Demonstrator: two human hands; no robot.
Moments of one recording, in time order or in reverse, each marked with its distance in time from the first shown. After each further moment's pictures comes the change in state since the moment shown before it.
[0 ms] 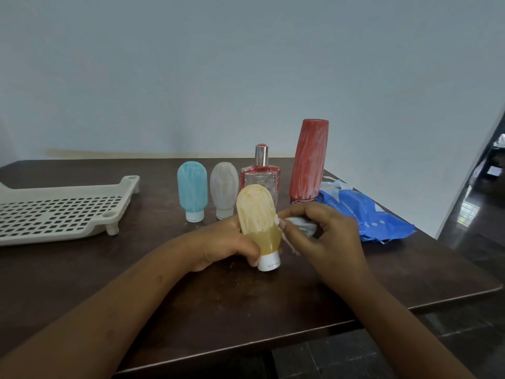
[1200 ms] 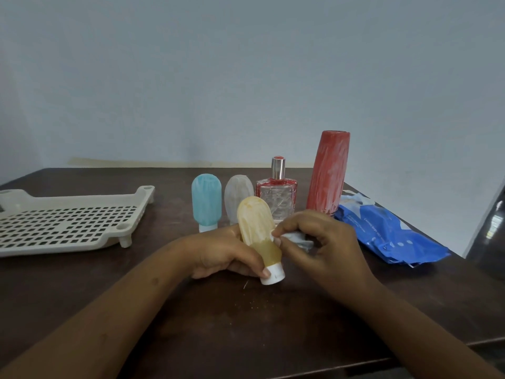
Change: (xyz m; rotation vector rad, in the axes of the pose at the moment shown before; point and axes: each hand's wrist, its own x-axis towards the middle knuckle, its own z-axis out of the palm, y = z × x) left_hand -0.007 0.003 -0.019 -0.237 -0.025 -0.081; right_hand 0.021 0.002 0.015 0.012 -0.132 -0.161
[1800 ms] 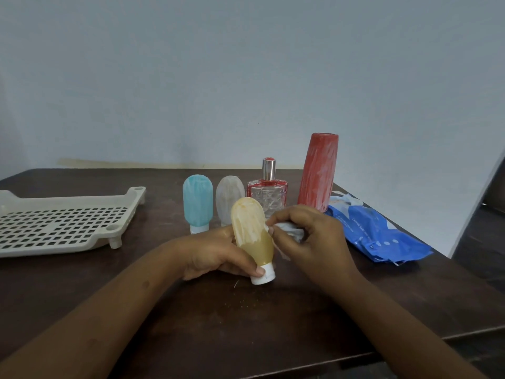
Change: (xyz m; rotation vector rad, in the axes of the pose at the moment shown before) left_hand 0.000 0.001 0.003 0.032 0.004 -0.008; right_hand 0.006 0.004 0.002 -0.016 0.072 0.097
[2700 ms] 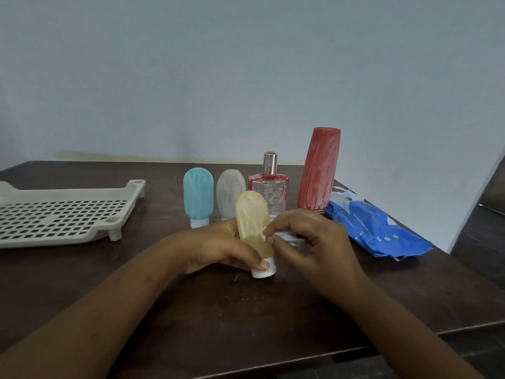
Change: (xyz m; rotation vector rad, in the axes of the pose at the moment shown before) left_hand 0.002 -0.003 0.001 0.043 0.015 0.031; right_hand -0.012 -0.007 -0.005 -0.005 -0.072 -0.088
